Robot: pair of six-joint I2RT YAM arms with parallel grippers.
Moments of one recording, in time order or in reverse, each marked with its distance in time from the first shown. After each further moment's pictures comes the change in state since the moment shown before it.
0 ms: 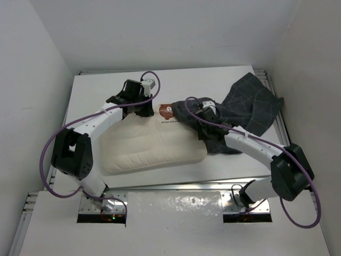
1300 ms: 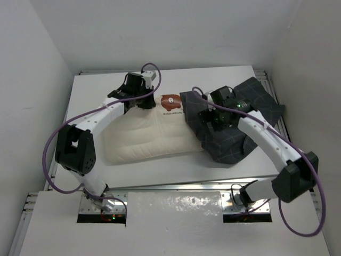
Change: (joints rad) left arm -0.003 0.057 0.113 0.022 -0.026 -0.016; right arm -0.156 0.025 0.373 -0.594 -0.241 -0.407
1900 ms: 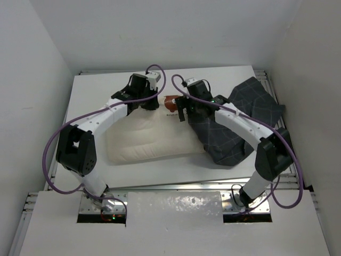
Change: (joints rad) left arm -0.052 0.000 -0.003 0.014 -0.029 0.009; right arm 0.101 0.211 0.071 0.513 -0.006 0.209
